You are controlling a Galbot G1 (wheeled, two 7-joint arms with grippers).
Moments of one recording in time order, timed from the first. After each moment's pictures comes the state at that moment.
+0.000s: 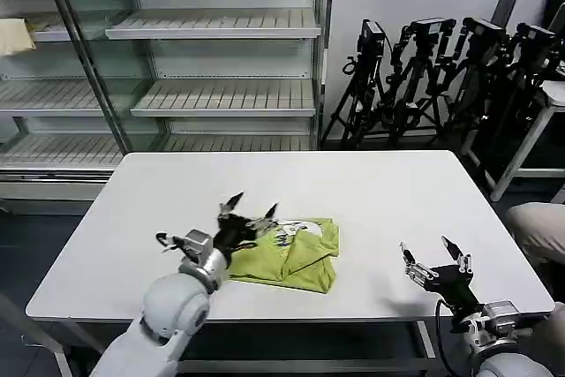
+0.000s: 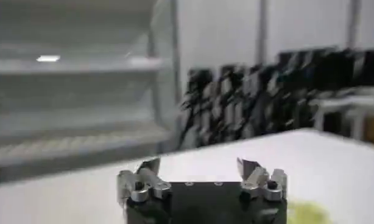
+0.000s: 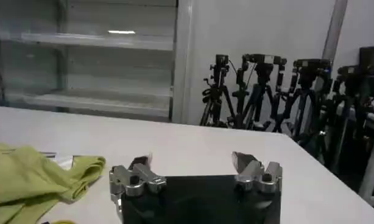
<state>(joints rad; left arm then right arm) 1.01 -1.17 -0.19 -1.98 -0.41 0.50 -0.11 -1.55 1.09 0.70 2.19 0.42 -0.29 0.03</state>
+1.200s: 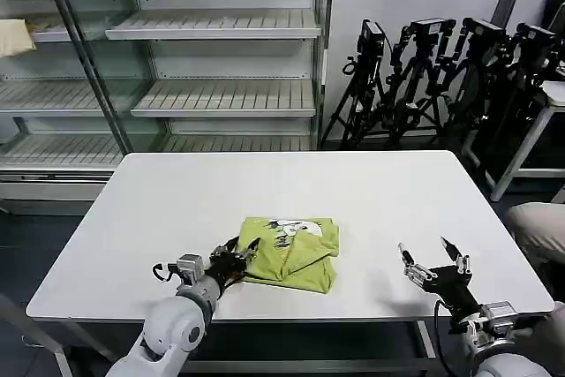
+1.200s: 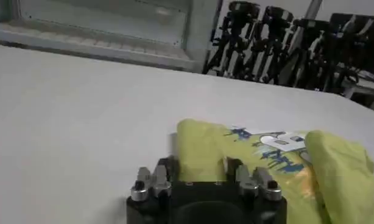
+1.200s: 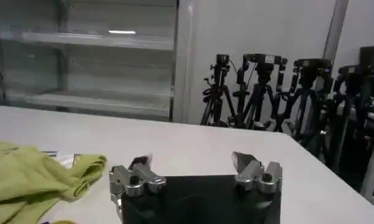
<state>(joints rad) 1.10 -1.20 -0.23 -1.89 -0.64 0.57 -0.20 -1.55 1.10 0.69 2.19 0.42 -0.29 0.03</state>
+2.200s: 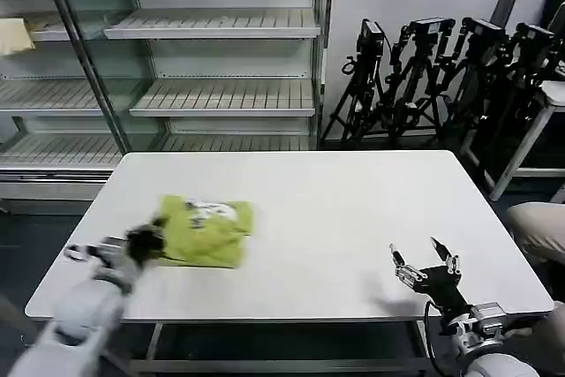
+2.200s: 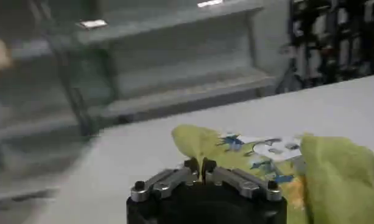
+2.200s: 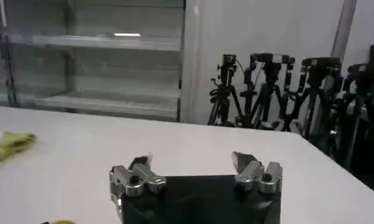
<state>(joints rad) 1.13 -0.95 -0.56 -1.85 -0.42 0.49 -0.05 -1.53 1.12 0.65 2.18 0.39 -0.27 0.01</state>
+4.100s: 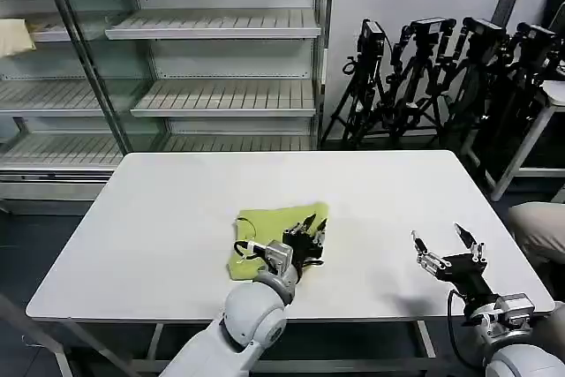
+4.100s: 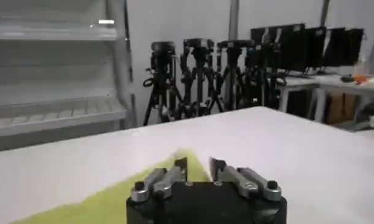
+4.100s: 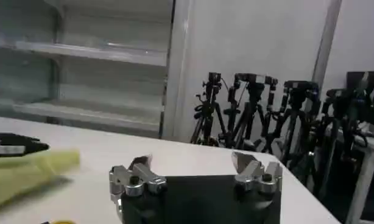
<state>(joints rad) 0.86 -1.35 0.14 -1.88 -0.36 0.55 -0.28 -1.52 1.08 0.75 2.18 0.41 -0.25 0.00</state>
